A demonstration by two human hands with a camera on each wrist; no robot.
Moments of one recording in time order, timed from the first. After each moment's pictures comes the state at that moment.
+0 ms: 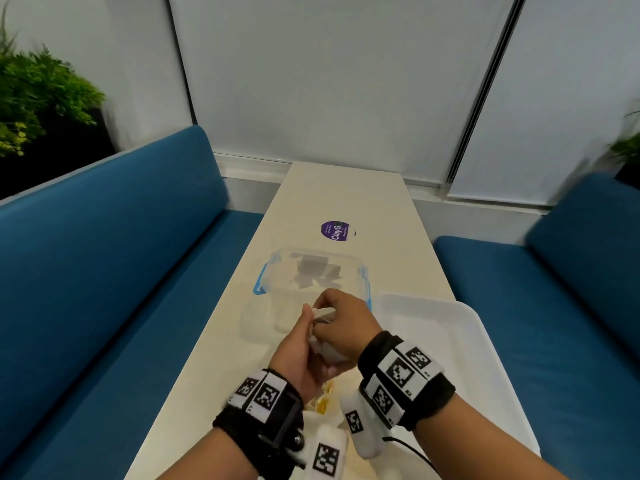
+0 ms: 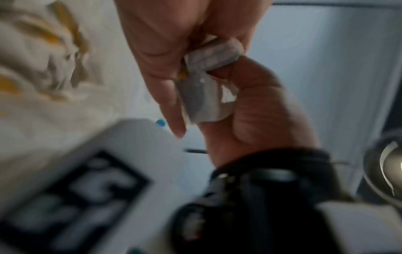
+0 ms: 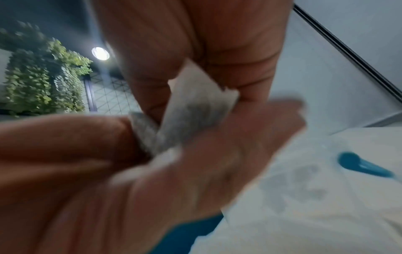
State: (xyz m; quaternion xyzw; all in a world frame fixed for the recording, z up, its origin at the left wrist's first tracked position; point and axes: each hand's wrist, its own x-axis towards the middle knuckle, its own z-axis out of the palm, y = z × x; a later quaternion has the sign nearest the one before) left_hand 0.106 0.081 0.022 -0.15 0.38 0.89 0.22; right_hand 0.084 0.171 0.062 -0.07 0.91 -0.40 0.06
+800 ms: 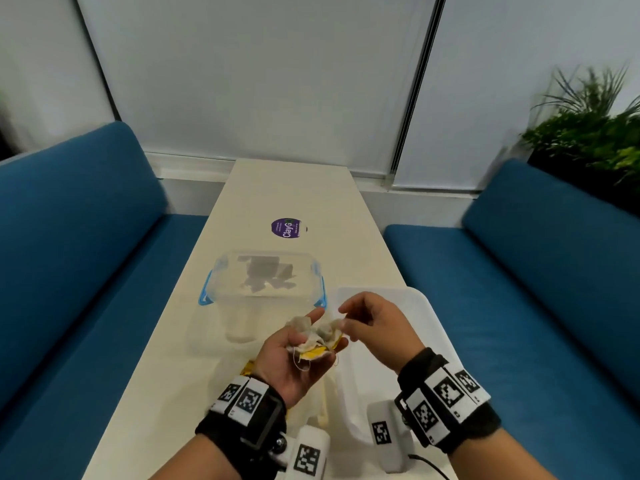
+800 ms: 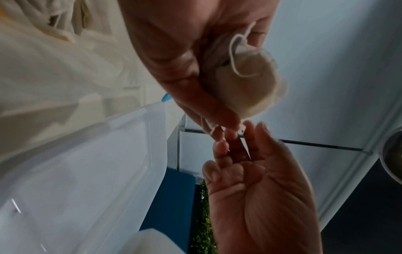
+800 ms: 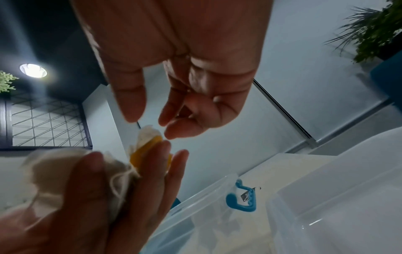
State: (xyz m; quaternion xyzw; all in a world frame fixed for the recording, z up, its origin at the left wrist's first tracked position) left_hand 0.093 0.110 0.010 -0.10 0.23 0.90 0.35; right_hand 0.112 0.261 0.054 0.01 0.85 -0.52 -0.02
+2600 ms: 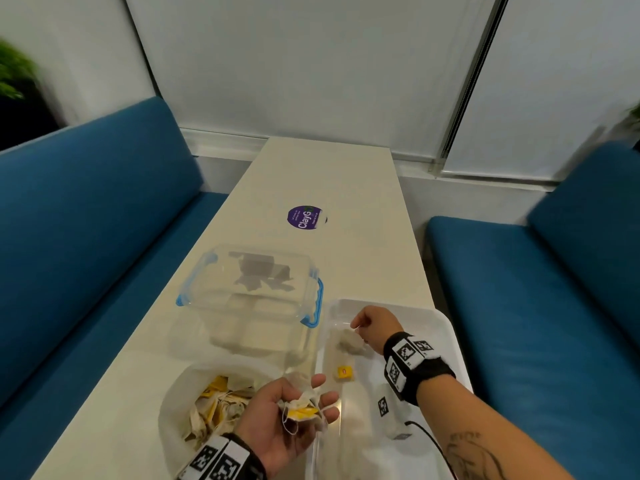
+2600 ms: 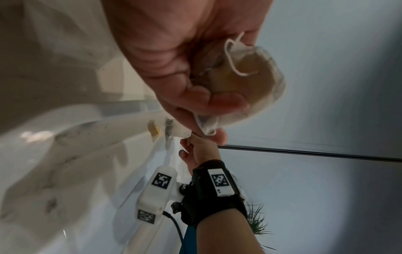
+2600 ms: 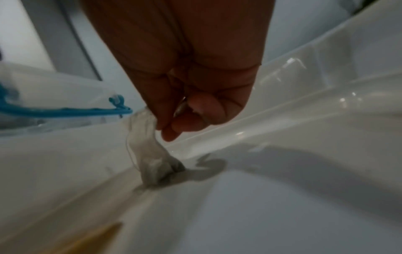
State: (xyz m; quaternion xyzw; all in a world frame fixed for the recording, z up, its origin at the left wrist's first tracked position) left_hand 0.084 0.160 -0.029 -0.25 0.29 0.85 0.35; right_hand -0.038 0.348 -0.058 0.08 0.91 -0.37 0.14
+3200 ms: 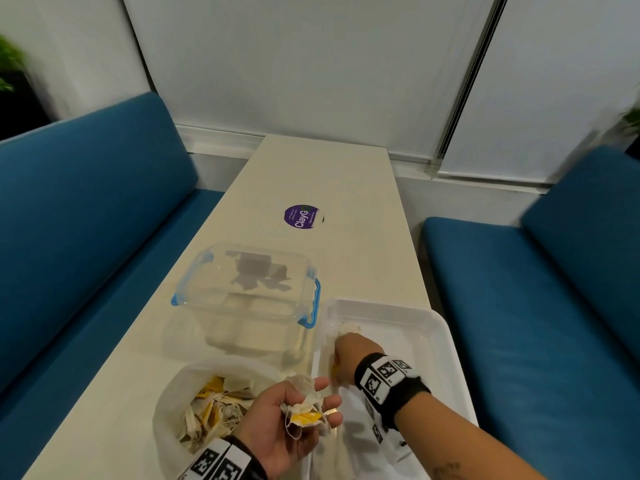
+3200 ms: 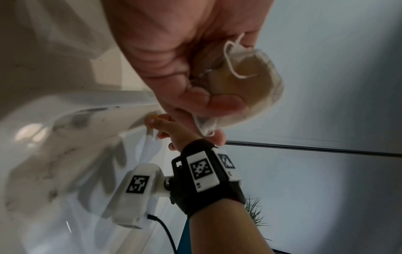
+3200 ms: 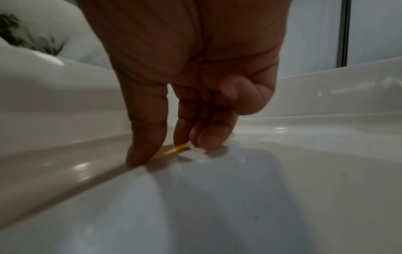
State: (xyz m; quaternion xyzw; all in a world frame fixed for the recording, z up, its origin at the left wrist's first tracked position) left_hand 0.085 0.162 -0.033 -0.24 0.31 0.84 0.37; right_hand -0.016 0.309 -0.064 -0.03 0.95 -0.04 0.29
